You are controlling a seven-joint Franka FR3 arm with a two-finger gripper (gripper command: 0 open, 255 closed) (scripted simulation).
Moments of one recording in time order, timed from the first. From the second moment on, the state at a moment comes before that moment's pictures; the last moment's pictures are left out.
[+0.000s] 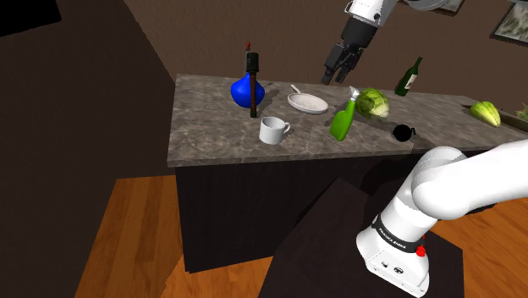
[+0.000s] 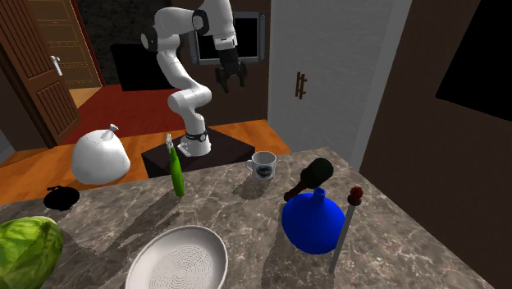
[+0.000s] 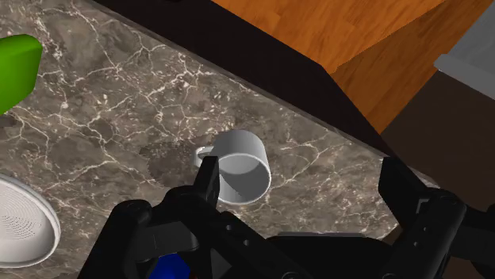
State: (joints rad) arm -0.02 -0.75 -0.04 -2.32 0.04 1.71 0.01
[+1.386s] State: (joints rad) arm 0.00 -0.14 0.00 -2.29 -0.05 2.22 -0.02
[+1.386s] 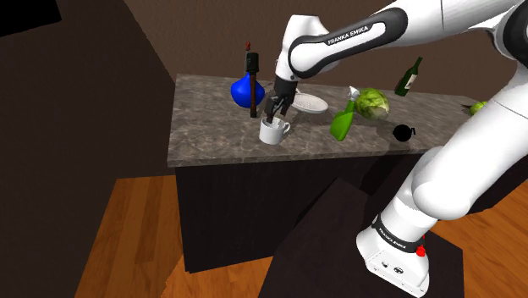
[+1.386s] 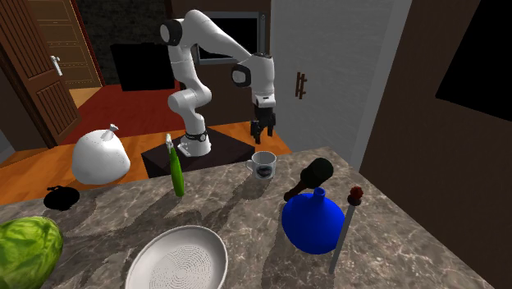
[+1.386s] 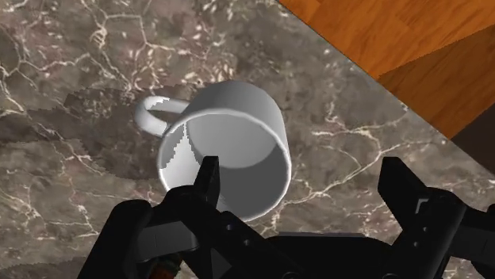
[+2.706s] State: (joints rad) arm -0.01 0.08 0.00 -2.24 -0.08 2.38 -0.01
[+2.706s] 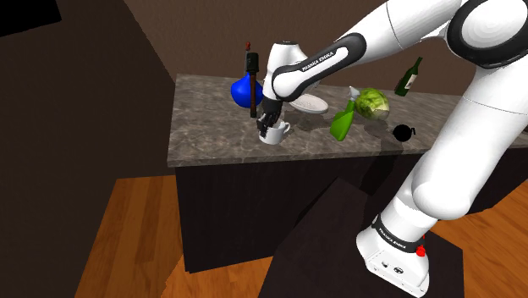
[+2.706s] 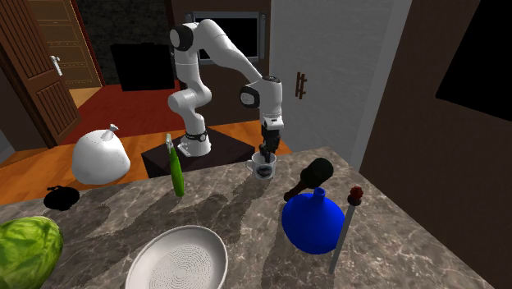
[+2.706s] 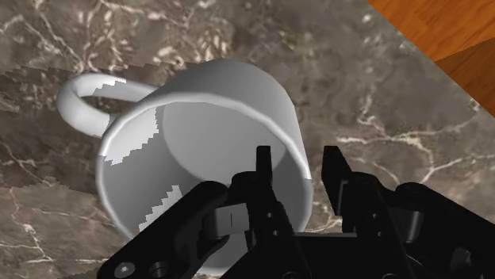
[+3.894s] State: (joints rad) arm 0.00 0.01 0.00 -2.20 -0.08 2.27 -0.02
